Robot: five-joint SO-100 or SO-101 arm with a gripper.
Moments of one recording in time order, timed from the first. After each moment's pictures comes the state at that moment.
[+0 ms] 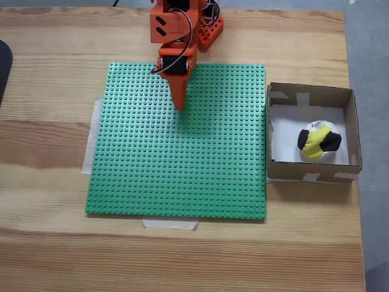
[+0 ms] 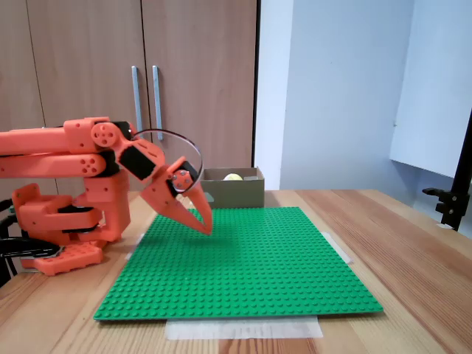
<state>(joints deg) -2.8 184.1 175.3 46.3 2.0</state>
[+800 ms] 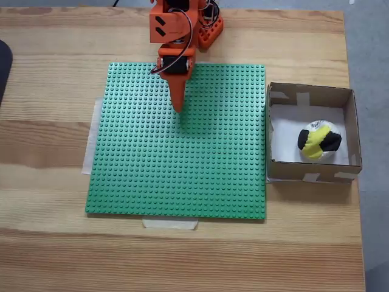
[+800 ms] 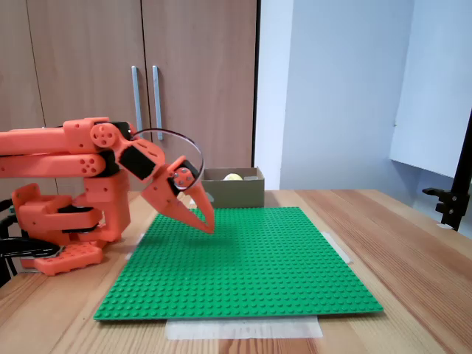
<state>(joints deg) -2.2 184.1 181.3 44.9 -1.6</state>
